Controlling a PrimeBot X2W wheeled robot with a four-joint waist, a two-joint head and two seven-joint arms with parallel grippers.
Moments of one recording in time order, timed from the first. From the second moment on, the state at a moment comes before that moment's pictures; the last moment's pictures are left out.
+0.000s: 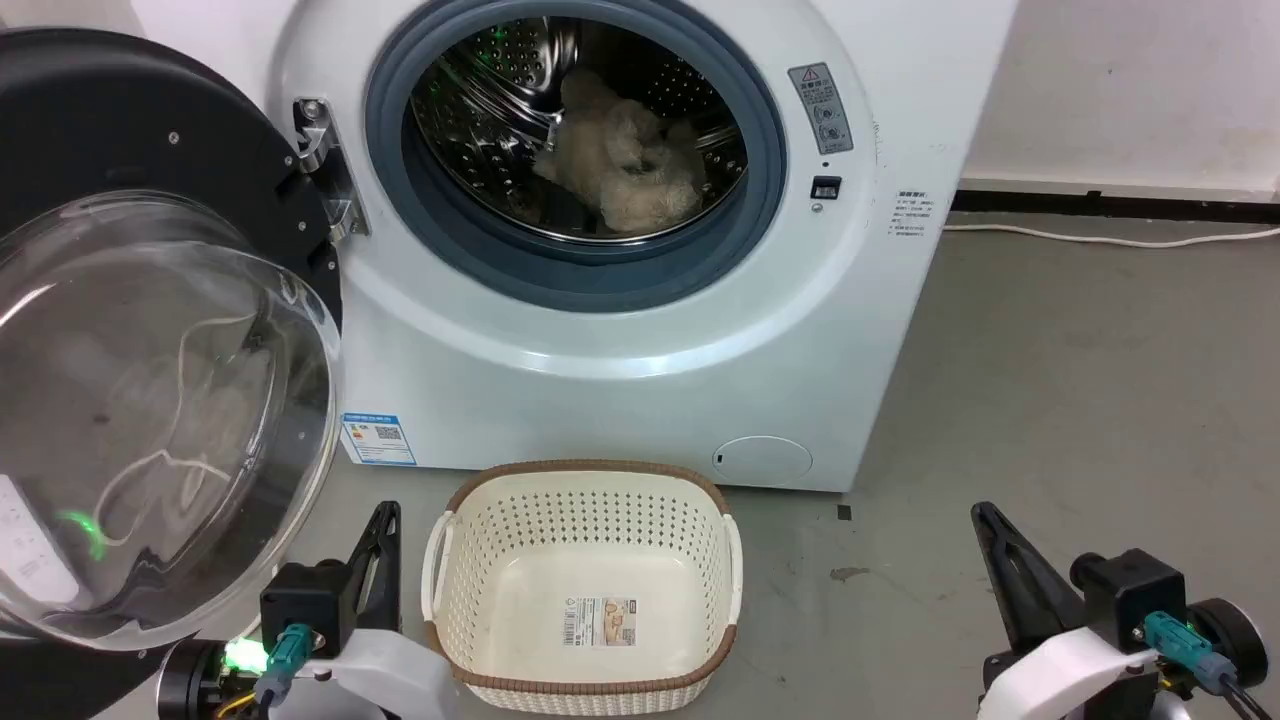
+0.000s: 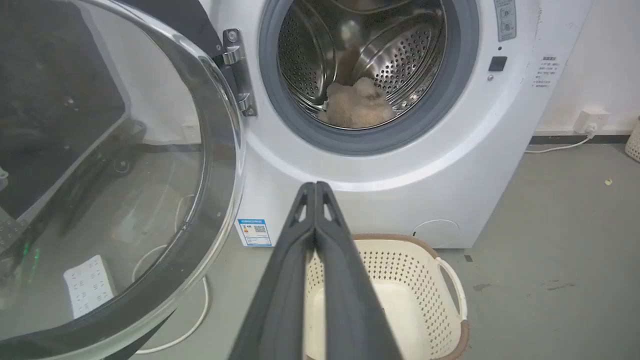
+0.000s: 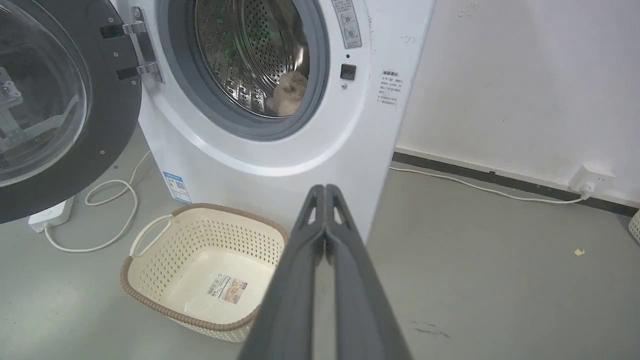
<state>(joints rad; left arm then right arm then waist) 0.01 0.05 0.00 0.00 0.00 0.00 0.00 0.01 -0.05 0.00 0.01 0.01 0.13 0.00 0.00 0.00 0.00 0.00</state>
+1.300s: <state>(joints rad) 0.01 0.05 -0.01 0.01 0.00 0.00 -0.01 0.01 -0.05 -0.01 0.01 0.01 0.13 -0.01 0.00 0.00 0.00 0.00</state>
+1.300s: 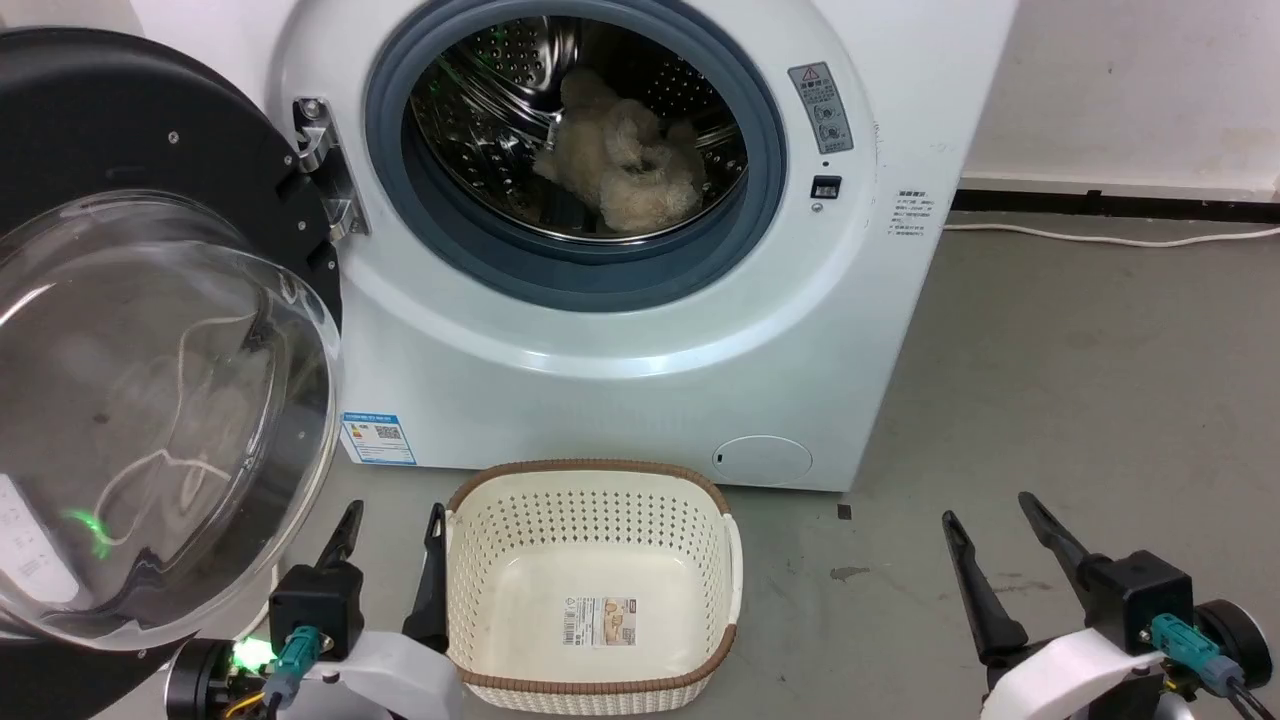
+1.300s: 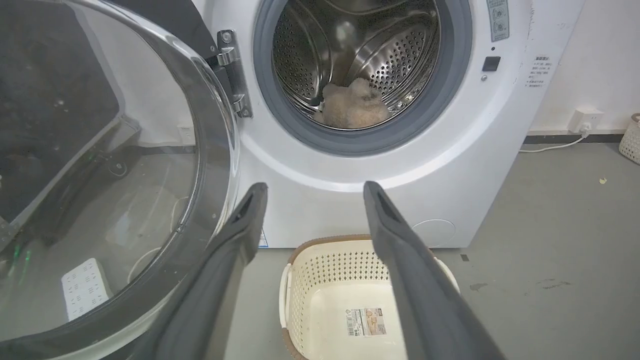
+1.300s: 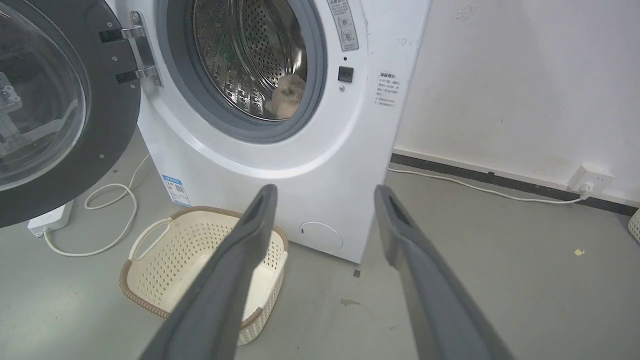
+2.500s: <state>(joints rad) 0.02 0.06 -0.04 0.01 -0.01 0.01 -0.09 0.03 -0.07 0.08 0.05 0.04 0.13 -0.09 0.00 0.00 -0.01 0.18</state>
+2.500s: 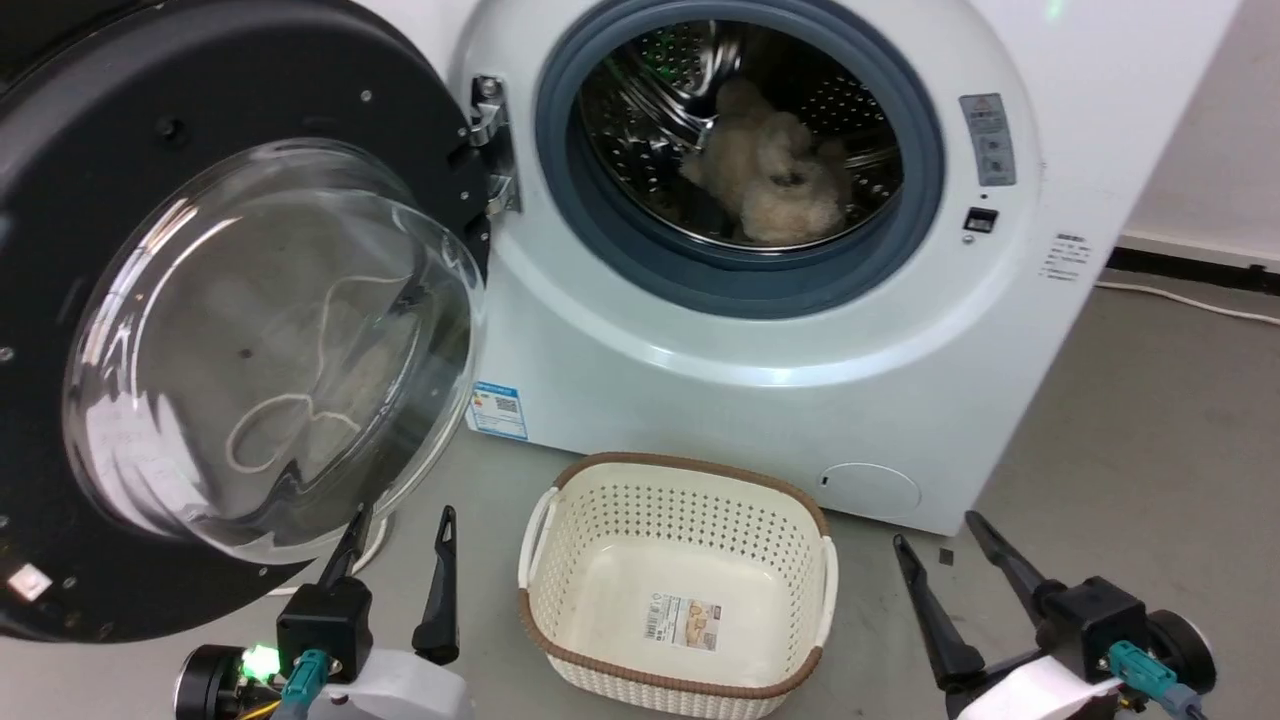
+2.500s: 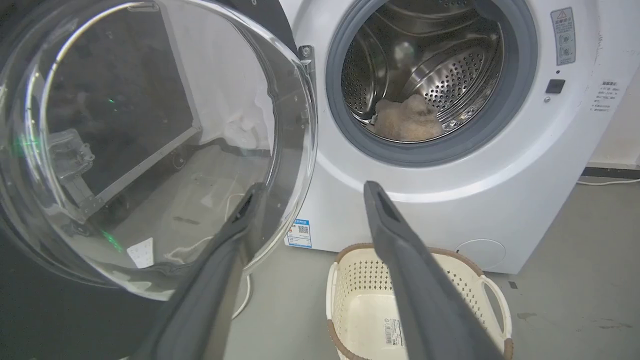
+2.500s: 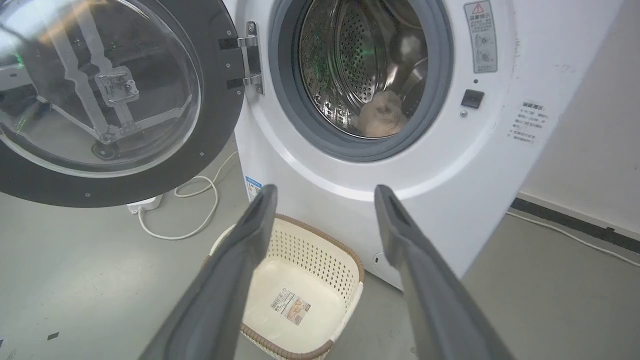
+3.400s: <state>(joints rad) 0.06 0.06 -0.05 -0.02 -0.01 0.04 -0.16 0.00 -0.10 0.20 0.11 0.10 0.13 -0.16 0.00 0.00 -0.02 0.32</state>
